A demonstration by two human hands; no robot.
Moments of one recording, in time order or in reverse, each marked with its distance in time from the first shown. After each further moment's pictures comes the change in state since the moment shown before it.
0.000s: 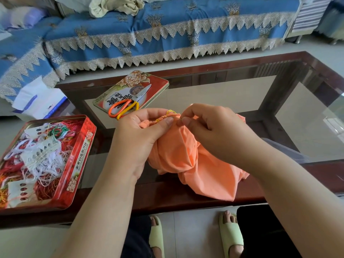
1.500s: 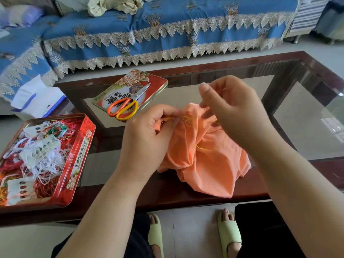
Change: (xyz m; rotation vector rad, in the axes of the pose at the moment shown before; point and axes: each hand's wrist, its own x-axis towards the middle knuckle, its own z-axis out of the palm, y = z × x) left_hand -0.010 0.000 0.008 0.387 -0.021 0.695; right_hand 0.001 0.003 -0.016 0.330 0.288 0.205
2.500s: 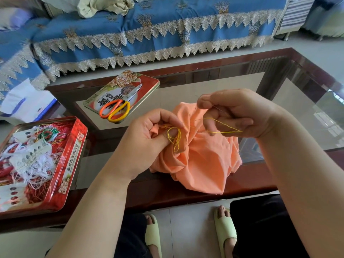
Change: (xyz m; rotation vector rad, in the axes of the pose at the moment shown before) left_hand 0.000 -0.004 0.000 -0.426 -0.367 -0.301; right_hand 0.040 0.050 -0.038 0.919 -1.009 0.452
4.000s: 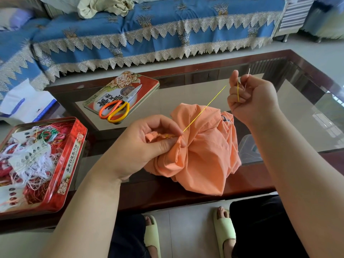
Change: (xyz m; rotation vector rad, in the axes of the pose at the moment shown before) left_hand -0.002 0.009 -0.009 -0.150 -0.168 -0.130; right_hand 0.006 0.002 -0.047 0.636 0.729 -0.666
